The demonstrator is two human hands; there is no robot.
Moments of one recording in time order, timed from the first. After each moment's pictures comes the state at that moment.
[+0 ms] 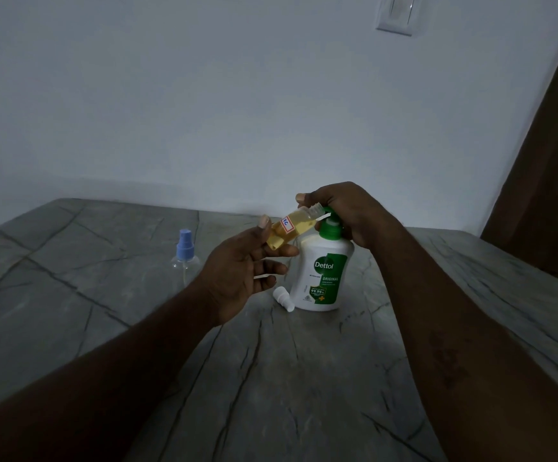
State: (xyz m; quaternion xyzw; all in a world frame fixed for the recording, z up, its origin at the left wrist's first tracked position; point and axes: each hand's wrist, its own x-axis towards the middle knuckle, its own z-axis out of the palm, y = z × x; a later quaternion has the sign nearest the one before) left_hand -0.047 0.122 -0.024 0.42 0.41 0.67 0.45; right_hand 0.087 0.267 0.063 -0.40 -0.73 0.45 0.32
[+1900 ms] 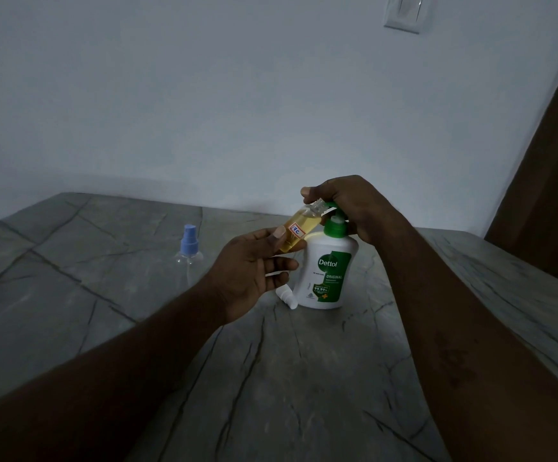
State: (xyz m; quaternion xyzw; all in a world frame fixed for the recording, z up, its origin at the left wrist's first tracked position) left_hand -0.041 0.124 -0.025 0.41 0.39 0.68 0.48; right_hand 0.090 0.257 0.070 -0.38 -0.74 0.45 0.34
